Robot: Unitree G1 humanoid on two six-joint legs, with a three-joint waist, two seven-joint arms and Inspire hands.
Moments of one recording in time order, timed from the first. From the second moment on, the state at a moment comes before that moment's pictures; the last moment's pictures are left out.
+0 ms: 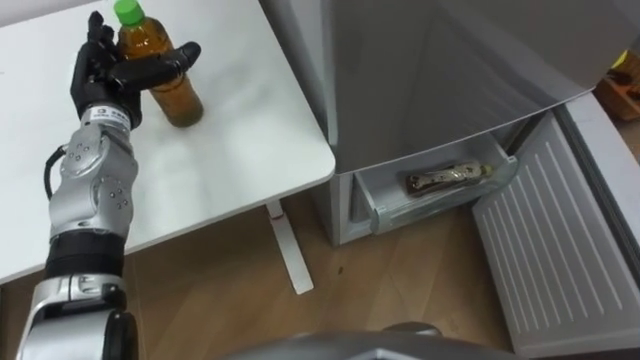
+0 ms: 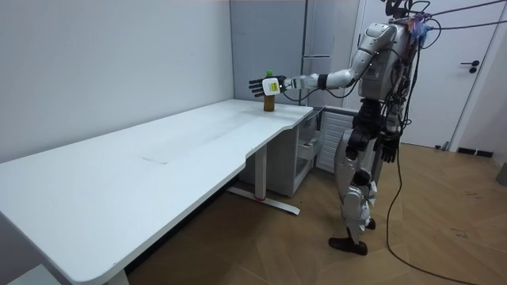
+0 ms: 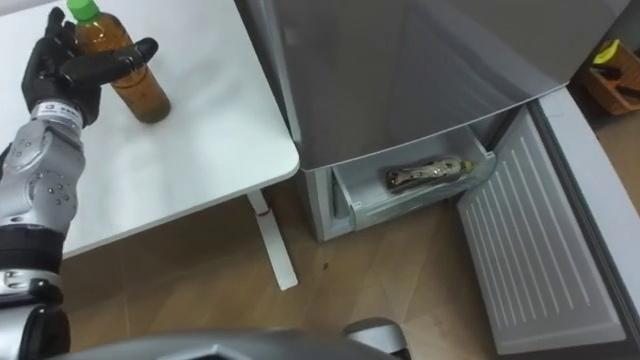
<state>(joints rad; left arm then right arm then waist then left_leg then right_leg) -0.25 0.30 0.20 0.42 -0.52 0.09 0.10 0.22 -0.25 -0.30 1.31 0.08 0.18 0.09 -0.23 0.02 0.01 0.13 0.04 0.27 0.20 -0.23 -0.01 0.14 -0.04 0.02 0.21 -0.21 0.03</state>
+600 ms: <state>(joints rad) -0.25 0.31 0.20 0.47 -0.51 0.13 0.08 0.22 -0.25 -0.30 1.28 0.08 0.21 0.09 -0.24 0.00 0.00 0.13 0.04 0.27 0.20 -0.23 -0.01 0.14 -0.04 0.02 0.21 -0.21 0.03</state>
